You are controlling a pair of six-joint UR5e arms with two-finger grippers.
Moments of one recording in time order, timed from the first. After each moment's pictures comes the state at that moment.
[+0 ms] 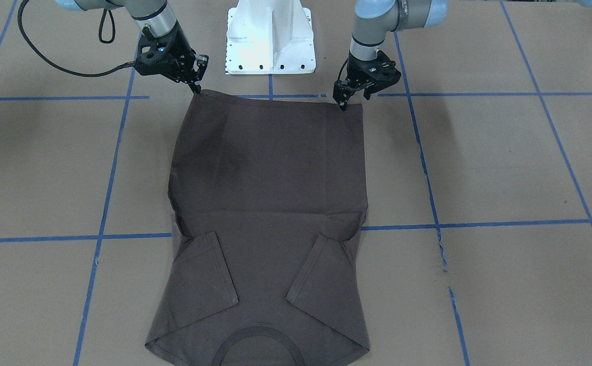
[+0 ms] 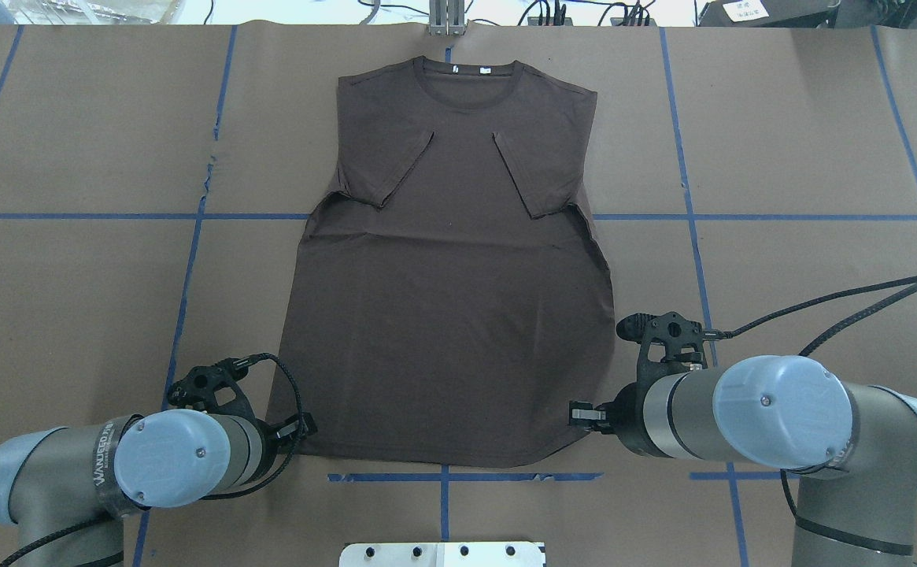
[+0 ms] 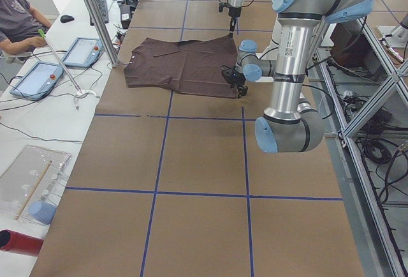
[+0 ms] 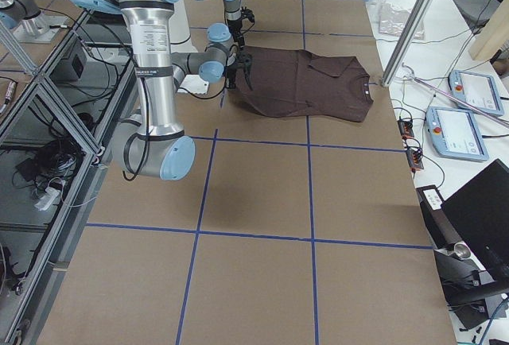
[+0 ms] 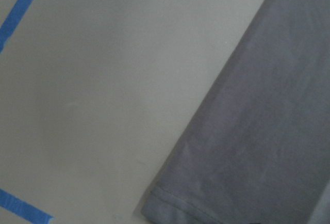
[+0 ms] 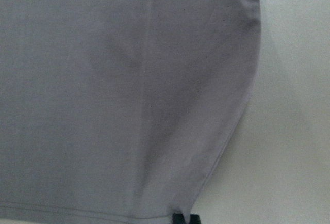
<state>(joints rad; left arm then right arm) -0.21 -1.78 -2.00 -1.70 -1.60 -1.90 0.29 -1.42 2.16 -1.33 1.72 1.50</state>
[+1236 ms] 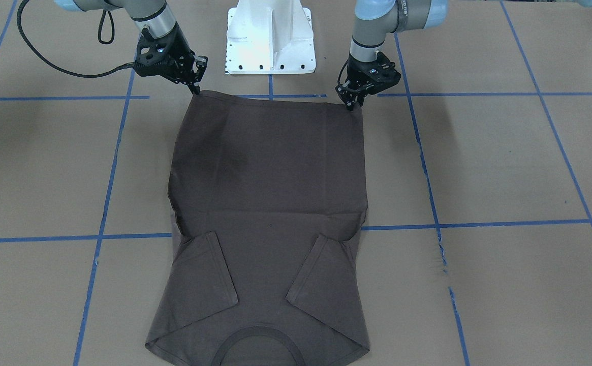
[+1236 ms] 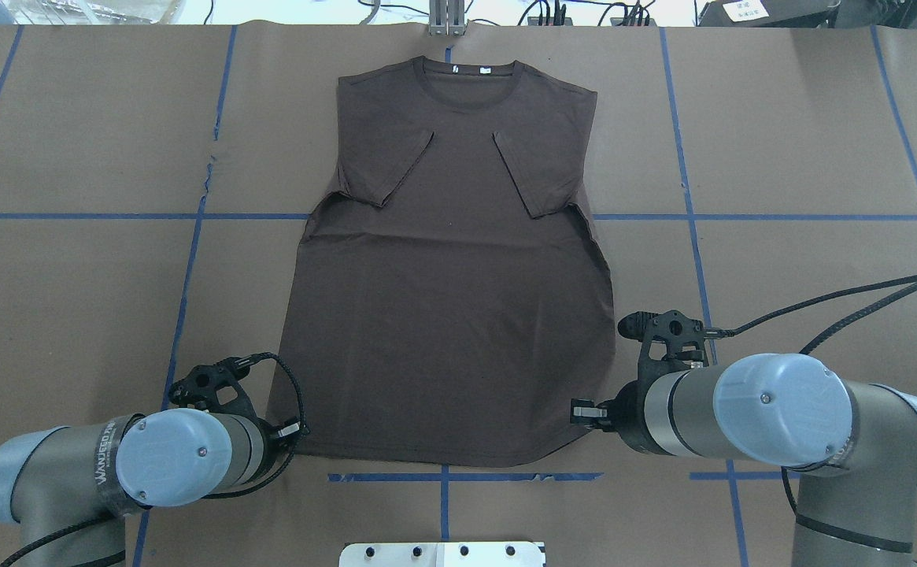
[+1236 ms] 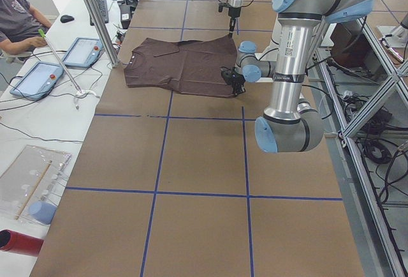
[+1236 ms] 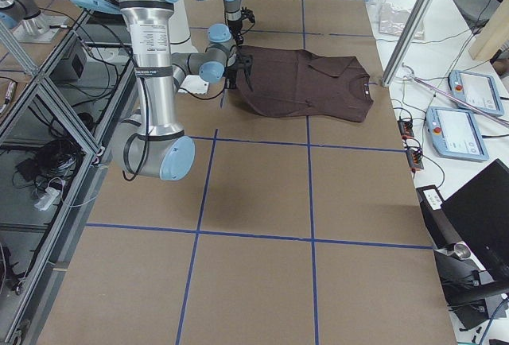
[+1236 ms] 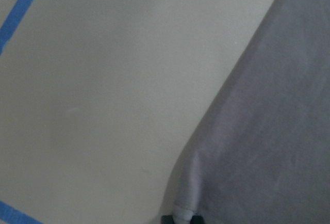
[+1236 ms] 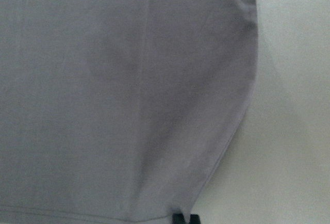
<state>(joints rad) -0.21 -1.79 -2.00 -1.70 -1.60 -1.89 0.30 -1.43 2.16 -1.33 1.72 1.50</state>
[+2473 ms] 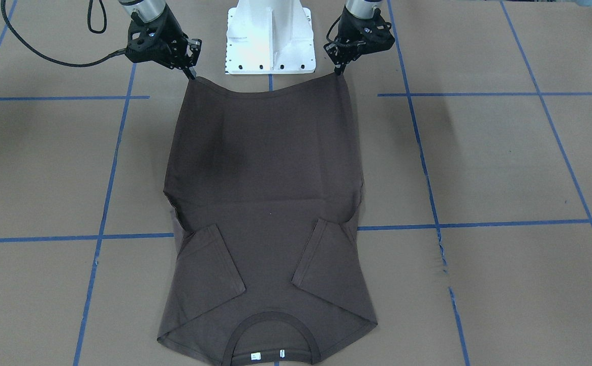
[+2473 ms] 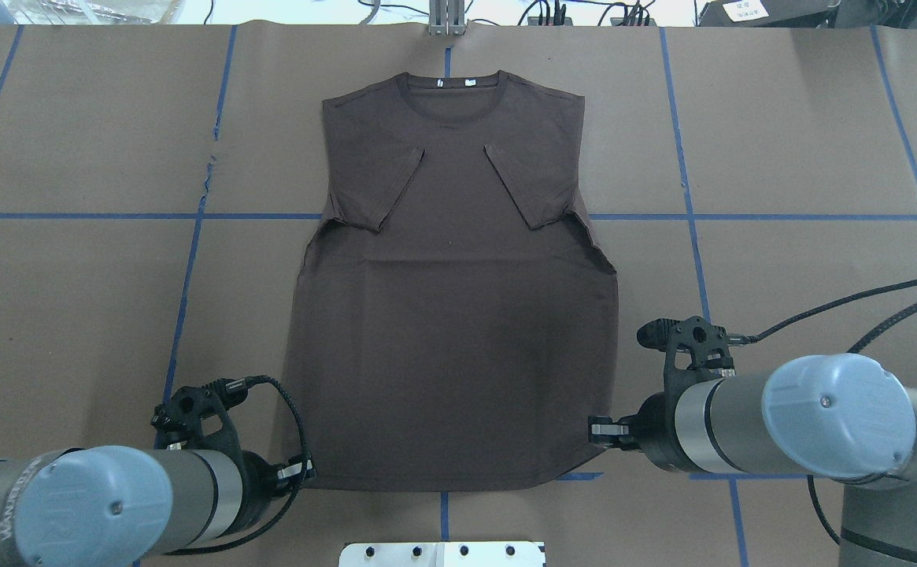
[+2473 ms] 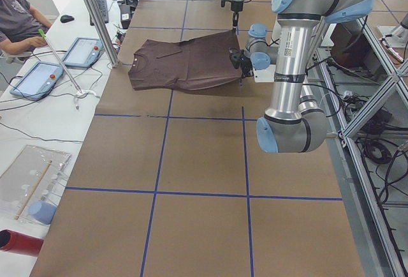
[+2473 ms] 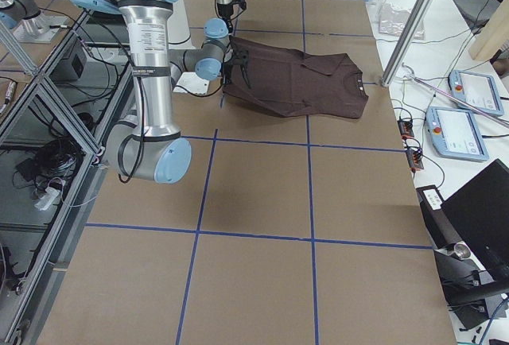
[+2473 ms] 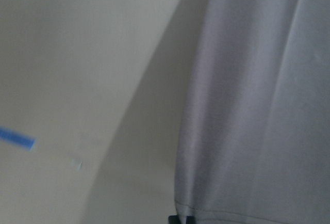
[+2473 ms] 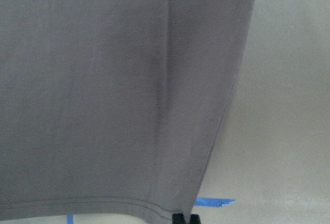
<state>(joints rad) -0.12 -1.75 -2.27 -1.65 -1.60 -1.86 0.28 -1.50 2.27 -1.33 1.78 1.48</state>
